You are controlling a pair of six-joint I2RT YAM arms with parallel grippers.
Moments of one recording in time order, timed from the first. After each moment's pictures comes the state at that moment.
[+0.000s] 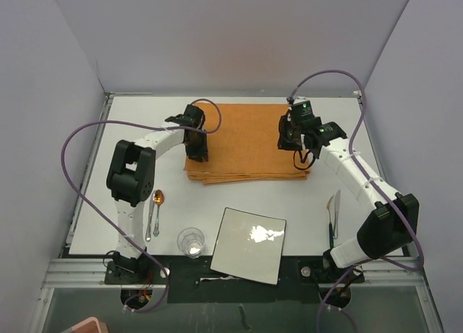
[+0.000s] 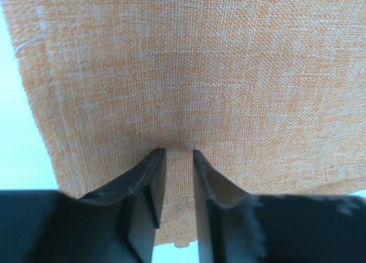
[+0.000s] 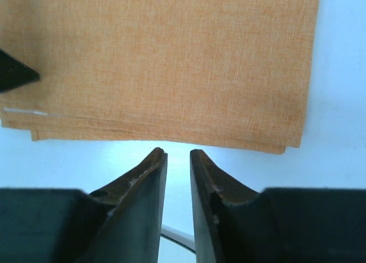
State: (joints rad) left arm -0.38 2.10 1.56 -0.64 0.09 -0.48; right arm 0.40 1.48 1.37 -0.72 0.10 0.36
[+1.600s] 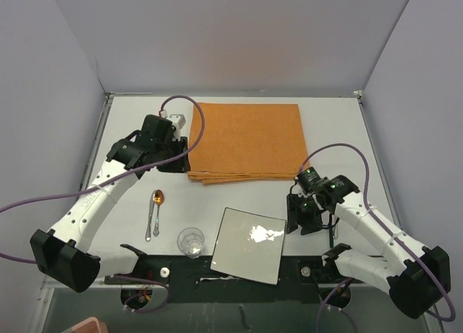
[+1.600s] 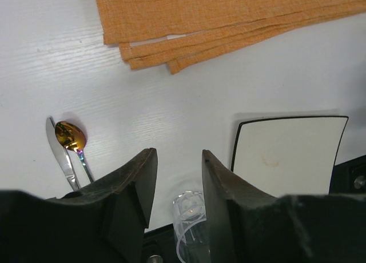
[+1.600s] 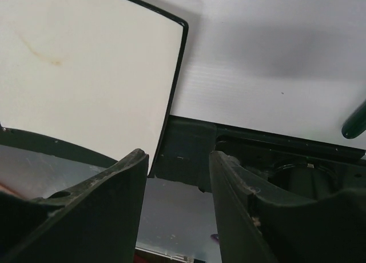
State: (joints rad) left arm -0.45 1.26 1.26 -0.91 0.04 -0.35; right arm 0.52 1.03 0.78 -1.14 -0.18 0.55
